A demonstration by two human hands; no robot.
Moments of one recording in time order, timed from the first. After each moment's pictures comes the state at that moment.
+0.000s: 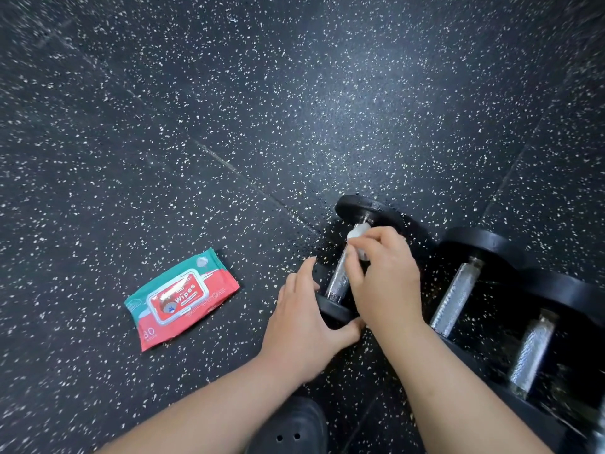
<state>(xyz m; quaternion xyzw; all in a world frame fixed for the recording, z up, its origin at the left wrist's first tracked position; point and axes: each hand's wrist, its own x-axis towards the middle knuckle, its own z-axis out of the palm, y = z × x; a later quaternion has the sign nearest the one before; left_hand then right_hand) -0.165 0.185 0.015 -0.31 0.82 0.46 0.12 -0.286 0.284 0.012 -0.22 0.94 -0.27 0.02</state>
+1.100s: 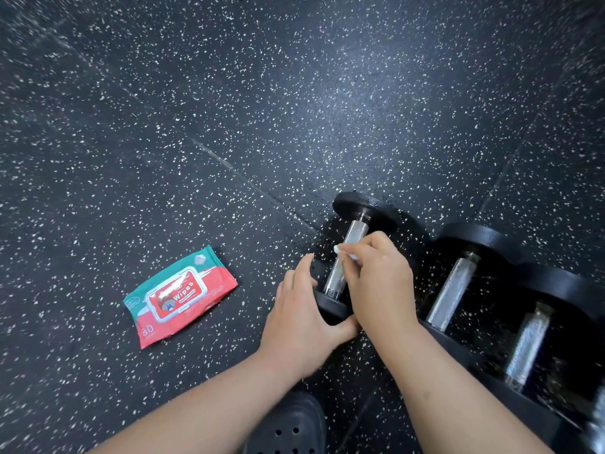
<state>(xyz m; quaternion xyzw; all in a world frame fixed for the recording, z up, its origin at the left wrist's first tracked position) -0.165 0.187 0.015 -0.31 0.82 0.46 0.12 -0.278 0.286 0.018 -0.20 0.93 -0.29 0.07</state>
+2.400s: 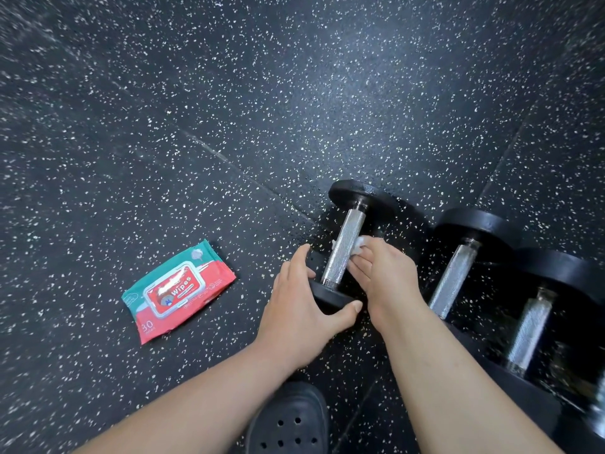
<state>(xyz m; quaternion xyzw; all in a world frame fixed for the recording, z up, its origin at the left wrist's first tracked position) -0.164 0.184 0.014 -0.31 0.81 0.48 0.12 -0.284 0.285 0.012 0.33 0.61 -0.67 0.28</state>
